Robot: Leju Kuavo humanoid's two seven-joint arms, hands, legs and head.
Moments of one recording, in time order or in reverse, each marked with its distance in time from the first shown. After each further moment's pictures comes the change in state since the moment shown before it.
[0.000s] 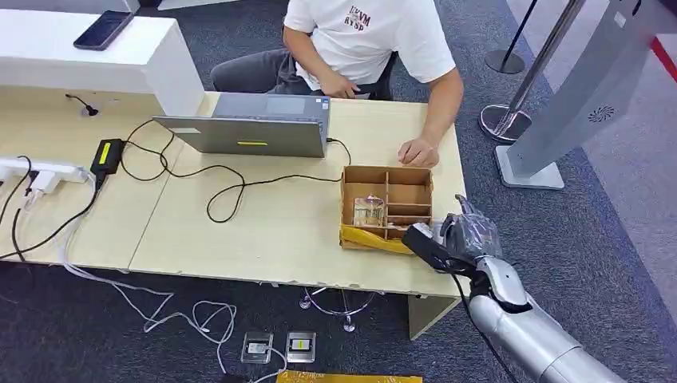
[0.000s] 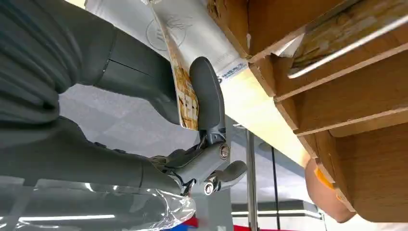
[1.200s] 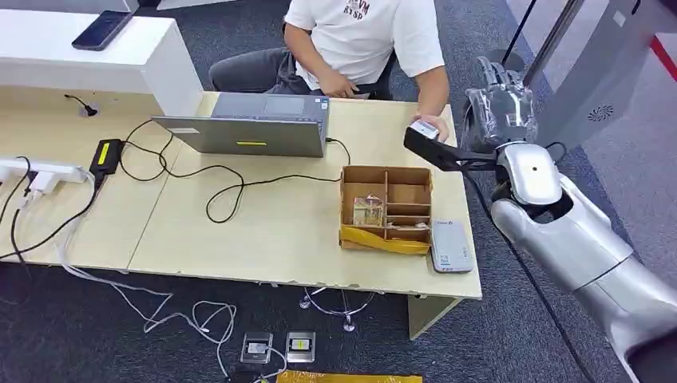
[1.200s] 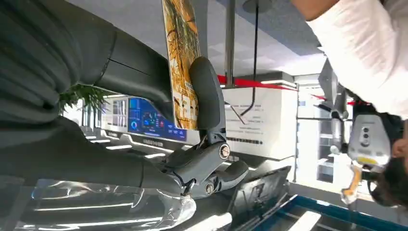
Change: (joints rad) left arm -0.025 -0.014 -0.106 0.008 -0.001 -0.008 0.040; right arm -0.413 0.002 0.010 -0.146 0.318 0.230 0.123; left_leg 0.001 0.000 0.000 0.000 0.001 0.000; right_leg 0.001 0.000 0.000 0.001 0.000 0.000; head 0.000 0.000
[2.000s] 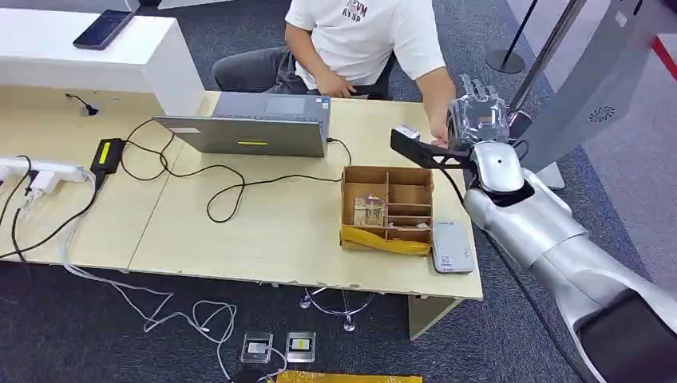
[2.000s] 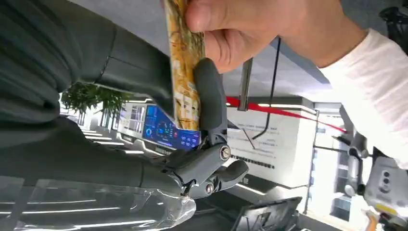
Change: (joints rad) left arm -0.002 -0.006 -0.074 0.000 0.000 -0.006 0.031; right arm -0.070 0.178 0.092 0.415 -0.069 -0.074 -0.034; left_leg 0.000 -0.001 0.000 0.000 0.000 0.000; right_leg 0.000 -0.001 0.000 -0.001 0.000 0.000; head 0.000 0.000
